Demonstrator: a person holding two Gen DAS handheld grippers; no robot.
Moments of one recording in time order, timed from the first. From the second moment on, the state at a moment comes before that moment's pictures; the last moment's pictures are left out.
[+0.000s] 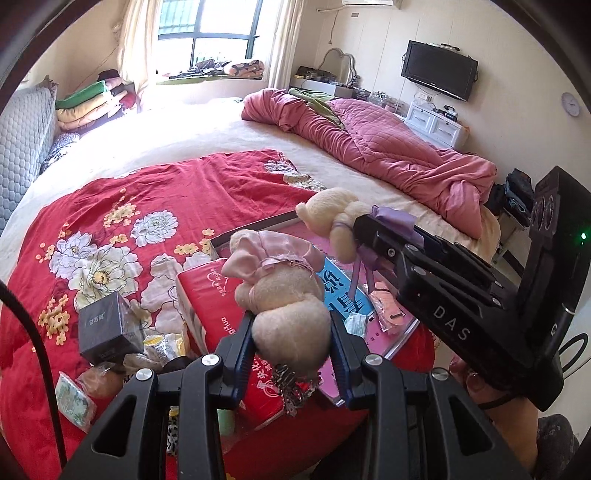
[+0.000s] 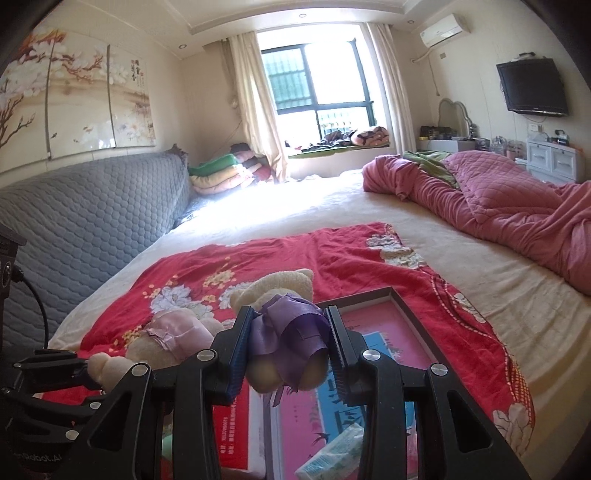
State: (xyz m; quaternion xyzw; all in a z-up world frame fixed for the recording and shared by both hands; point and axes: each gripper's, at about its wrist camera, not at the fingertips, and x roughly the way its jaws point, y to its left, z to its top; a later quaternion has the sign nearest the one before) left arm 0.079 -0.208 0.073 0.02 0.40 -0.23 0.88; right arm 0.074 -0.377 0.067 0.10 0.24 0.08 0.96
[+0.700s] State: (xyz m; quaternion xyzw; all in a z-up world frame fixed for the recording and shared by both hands) left arm 0.112 -0.267 0.055 0.05 0.43 -0.25 0.87; right arm 0.071 -0.447 0.043 0.13 0.25 0.01 0.96
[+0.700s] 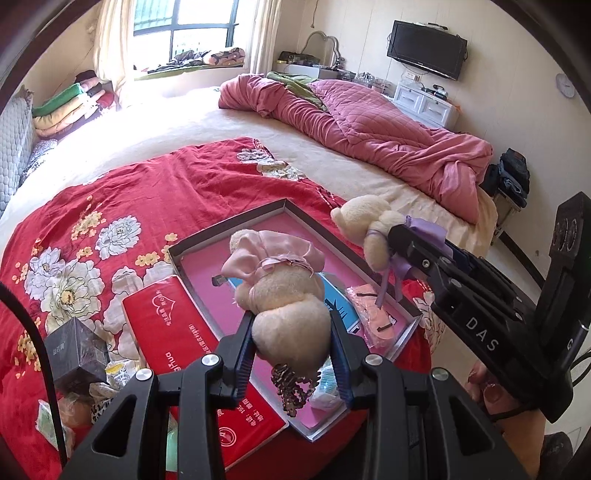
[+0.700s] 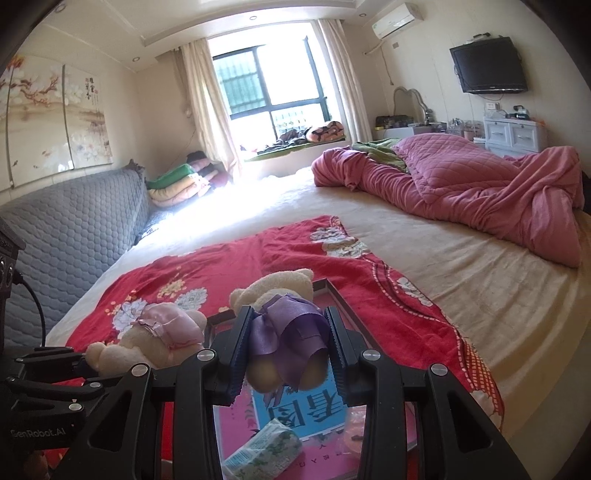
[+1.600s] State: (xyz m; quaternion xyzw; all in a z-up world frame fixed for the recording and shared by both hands) left arm 0.098 -0.335 -0.012 0.12 0.48 -0.29 0.82; right arm 0.072 -0.487 0.008 0.17 0.29 -0.02 0.94
